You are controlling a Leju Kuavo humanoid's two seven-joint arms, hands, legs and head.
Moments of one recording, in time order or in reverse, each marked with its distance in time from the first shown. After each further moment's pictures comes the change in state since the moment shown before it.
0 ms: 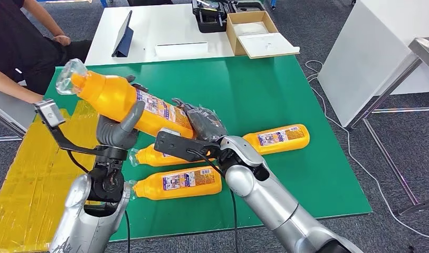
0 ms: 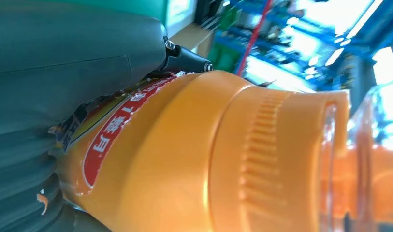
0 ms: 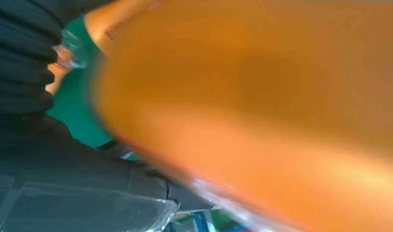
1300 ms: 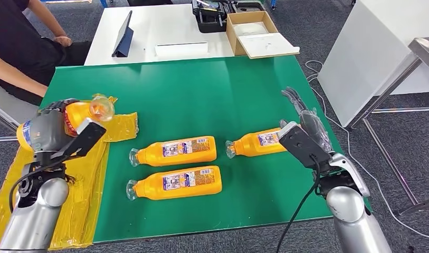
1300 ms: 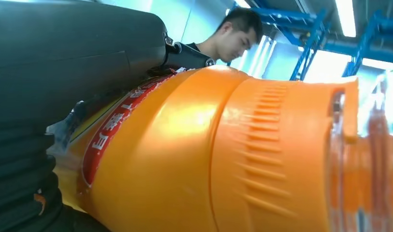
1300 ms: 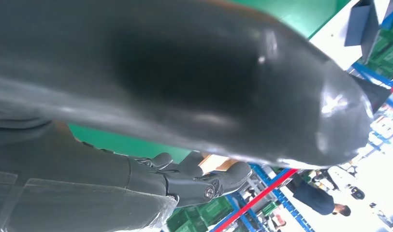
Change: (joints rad) left arm 0.014 0.297 0.252 0.254 -1.560 0.099 0.095; right arm 0.365 -0.318 -0.475 -0.514 -0.238 0.012 -0.103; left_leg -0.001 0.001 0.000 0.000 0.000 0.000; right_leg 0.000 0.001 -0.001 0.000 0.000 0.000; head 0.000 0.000
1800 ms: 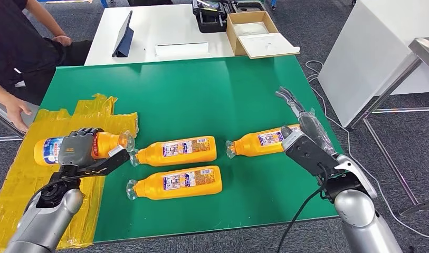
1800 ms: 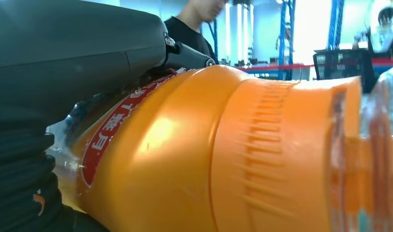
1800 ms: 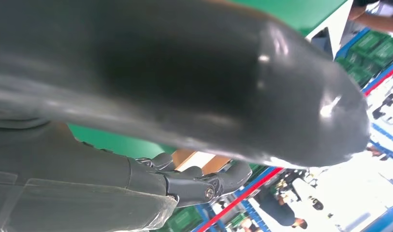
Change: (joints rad) left arm -0.056 0.062 -0.166 0.369 -0.148 0.029 -0.004; right arm 0.002 -0.077 0.053 -0.059 -0.102 0.016 -0.047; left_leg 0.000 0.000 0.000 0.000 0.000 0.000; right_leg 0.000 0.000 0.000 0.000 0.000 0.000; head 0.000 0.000
